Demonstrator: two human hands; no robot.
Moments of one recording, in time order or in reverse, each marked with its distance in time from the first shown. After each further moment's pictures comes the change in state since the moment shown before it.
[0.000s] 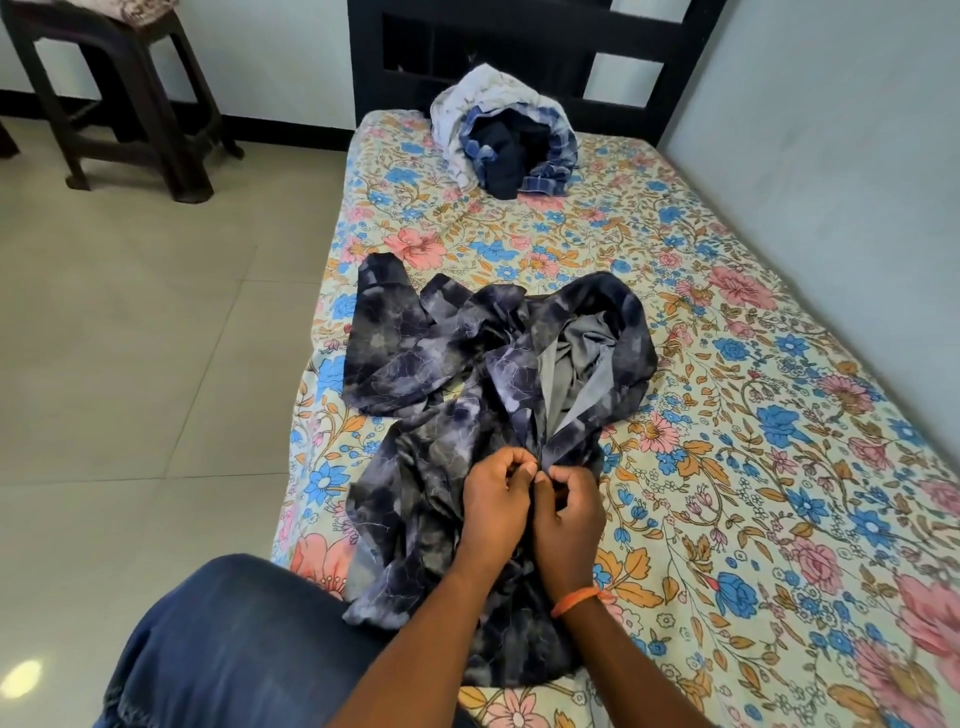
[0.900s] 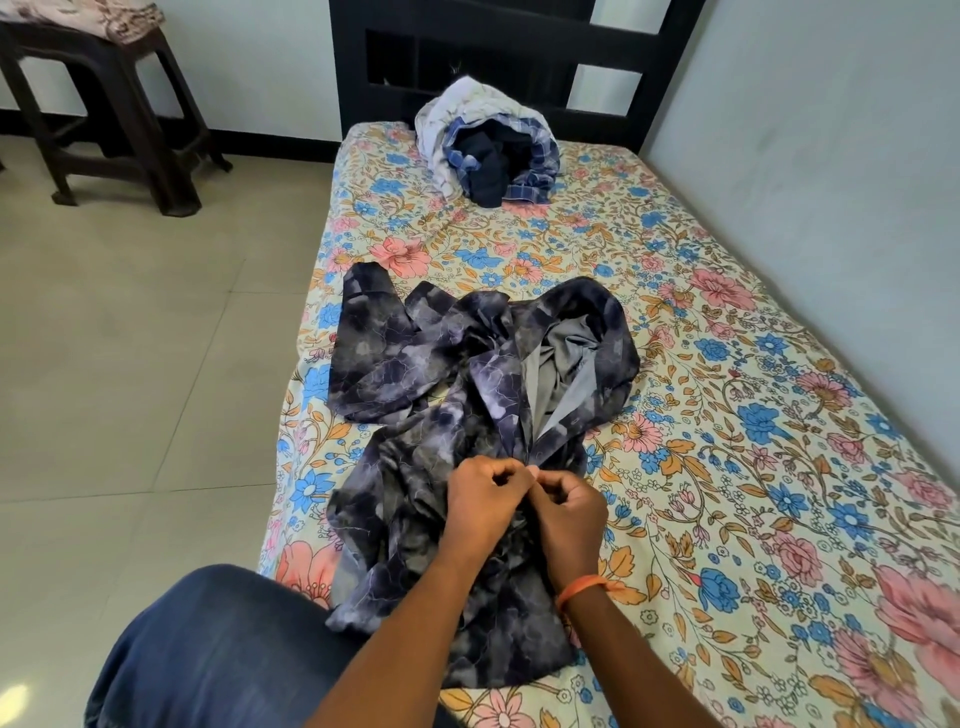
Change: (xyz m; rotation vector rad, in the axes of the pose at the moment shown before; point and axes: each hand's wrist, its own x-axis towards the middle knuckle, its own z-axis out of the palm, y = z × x) left_hand 0.000 0.012 -0.004 -0.051 -0.072 -0.017; right_hand 0.014 -0.004 -0.018 0.188 -0.110 0.345
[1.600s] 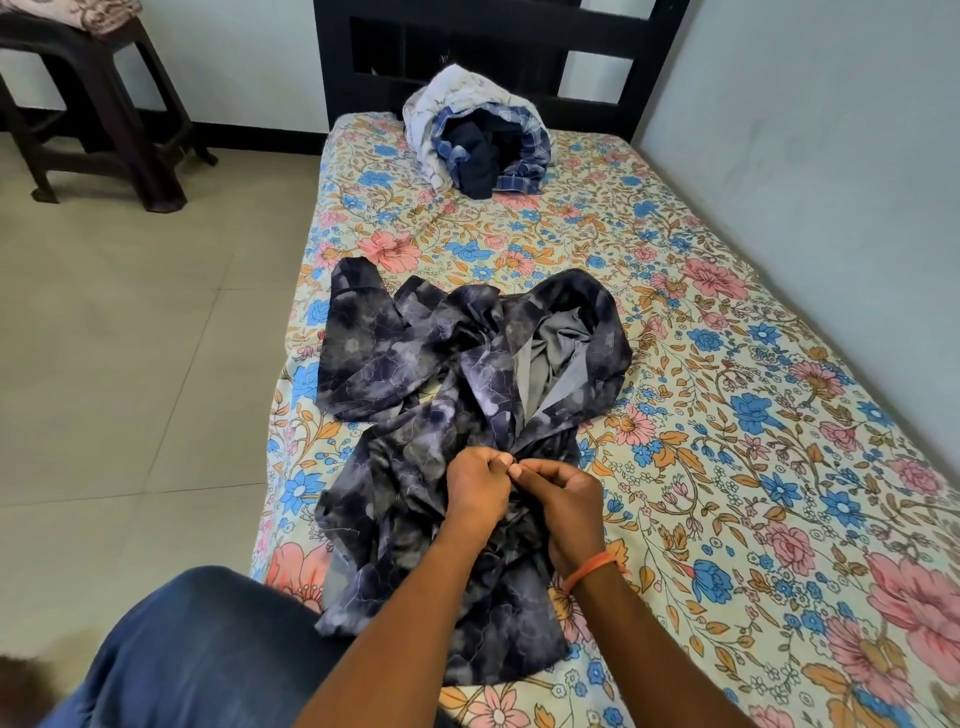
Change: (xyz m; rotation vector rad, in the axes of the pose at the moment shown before) left_hand 0.021 0.002 0.011 0.082 0.038 -0.296; right_hand 0.015 -0.004 -0.006 0.292 -0.165 0.210
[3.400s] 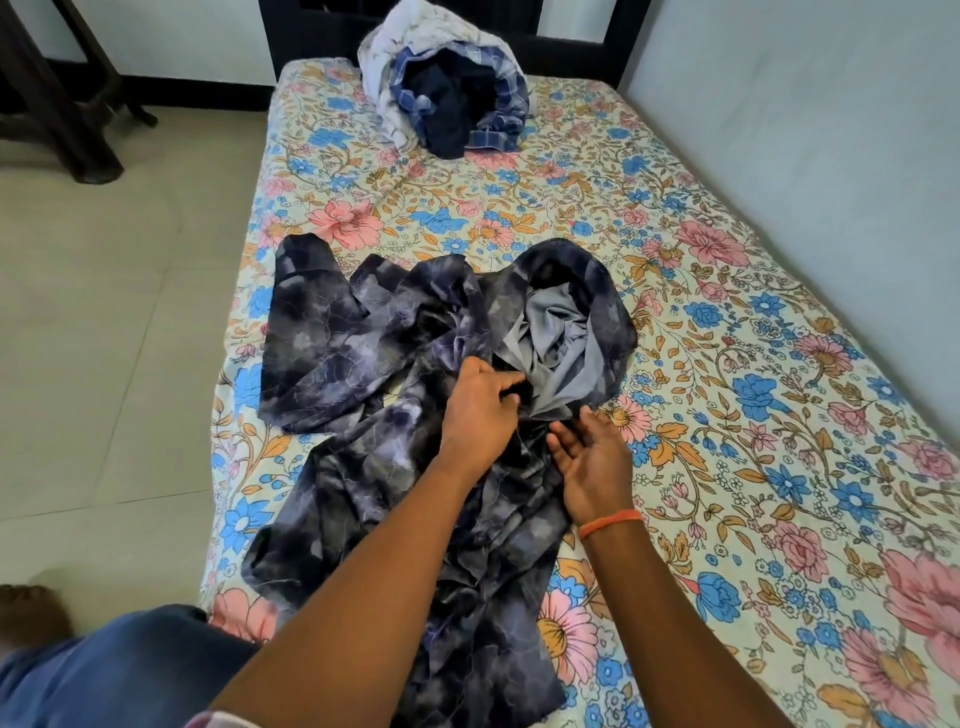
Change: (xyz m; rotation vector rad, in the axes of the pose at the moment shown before) left_hand 0.083 0.038 0.022 0.357 -0.035 0.487; right_hand 0.079 -0.026 -0.017 0.490 0.264 0.225
